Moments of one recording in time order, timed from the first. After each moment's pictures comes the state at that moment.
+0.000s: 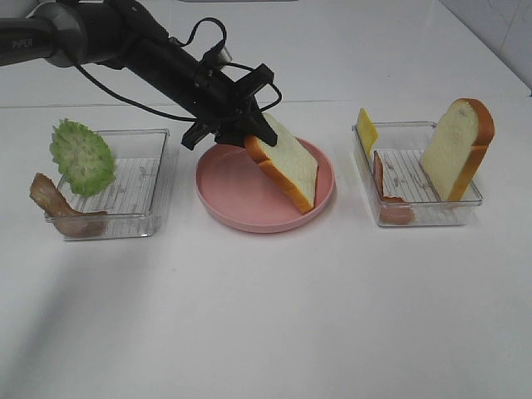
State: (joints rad) left arm -0.33 2.50 -2.09 -0.90 1.05 0.11; right arm -0.02 -0.01 -0.51 0.18 1.08 -0.15
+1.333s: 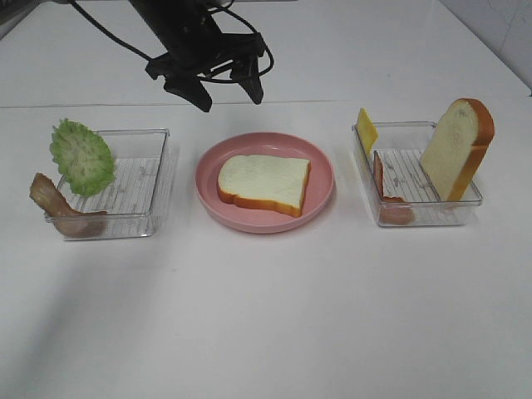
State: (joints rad) left arm -0.37 2.48 -2.43 -0.37 1.21 -0.08; right arm -0.02 -0.01 -0.51 0.18 1.08 -0.15
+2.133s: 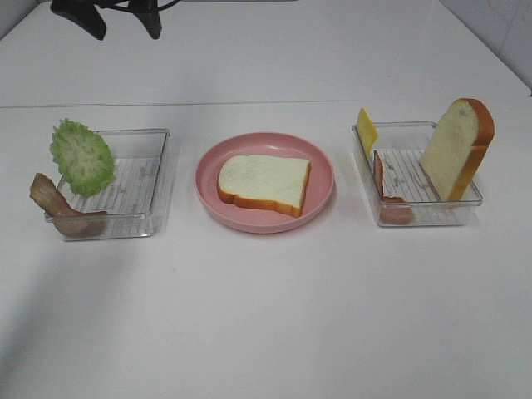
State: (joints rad) left arm -0.24 2.25 -2.32 -0.08 1.22 -0.12; right arm -0.02 -0.01 -0.51 0.18 1.08 -0.15
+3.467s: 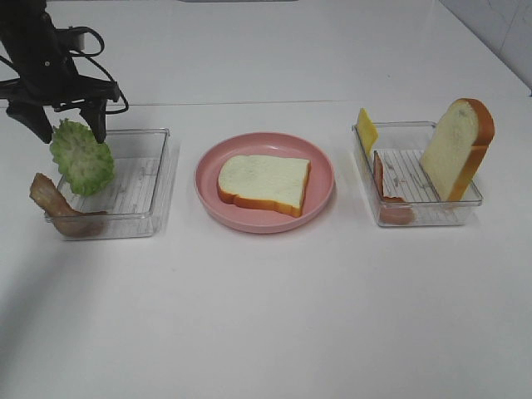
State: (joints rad) left arm -0.09 2.36 -2.08 -0.03 1.20 -0.12; right arm -0.02 -0.01 -0.51 0.18 1.08 -0.15
